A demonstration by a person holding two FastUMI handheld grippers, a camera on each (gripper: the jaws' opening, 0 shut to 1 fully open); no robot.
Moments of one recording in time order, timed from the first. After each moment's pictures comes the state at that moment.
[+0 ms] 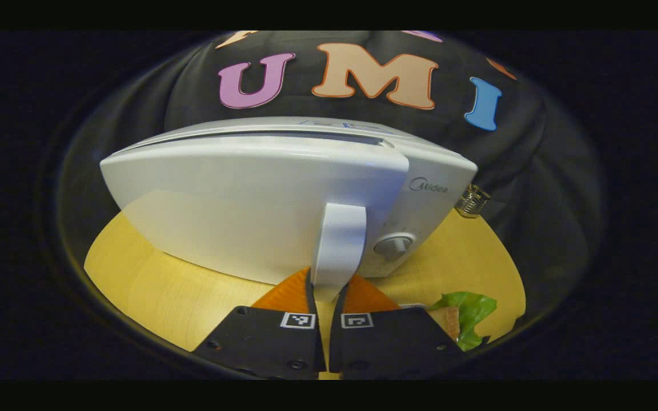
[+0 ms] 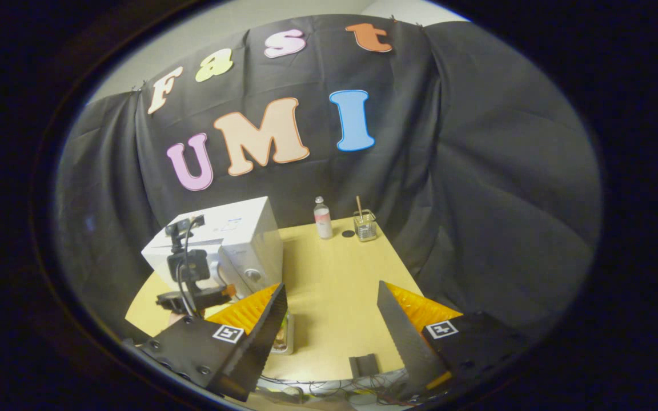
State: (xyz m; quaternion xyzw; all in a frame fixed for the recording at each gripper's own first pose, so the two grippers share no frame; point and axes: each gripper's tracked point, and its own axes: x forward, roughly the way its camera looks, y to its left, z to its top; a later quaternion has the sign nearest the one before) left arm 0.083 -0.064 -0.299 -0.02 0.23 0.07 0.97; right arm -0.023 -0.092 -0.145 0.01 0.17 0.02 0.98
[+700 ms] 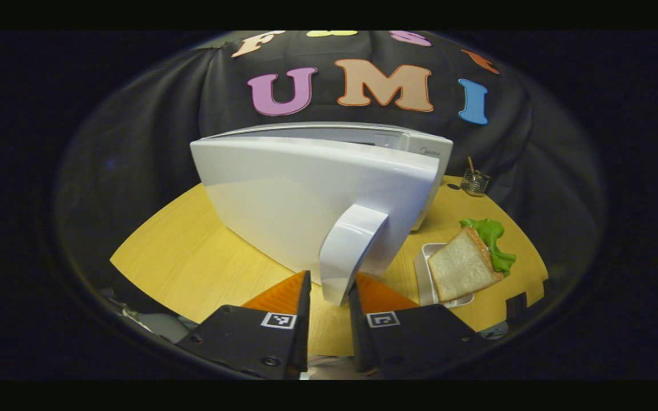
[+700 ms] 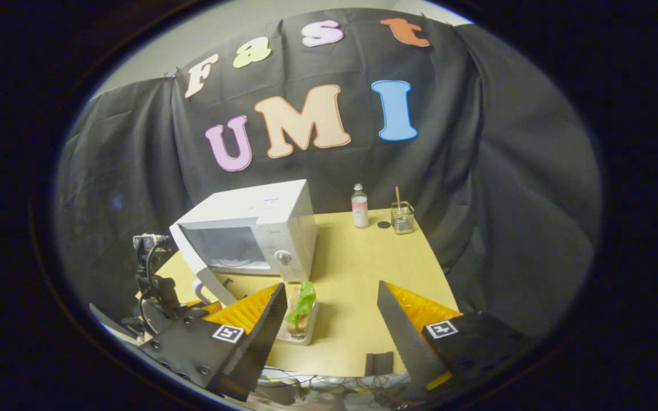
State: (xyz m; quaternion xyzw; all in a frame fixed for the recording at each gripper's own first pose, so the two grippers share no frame) left arm -0.052 -0.009 -0.312 0.01 0.23 0.11 0.97; right arm -0.034 -0.050 -0.176 -0.02 0.20 0.12 0.97
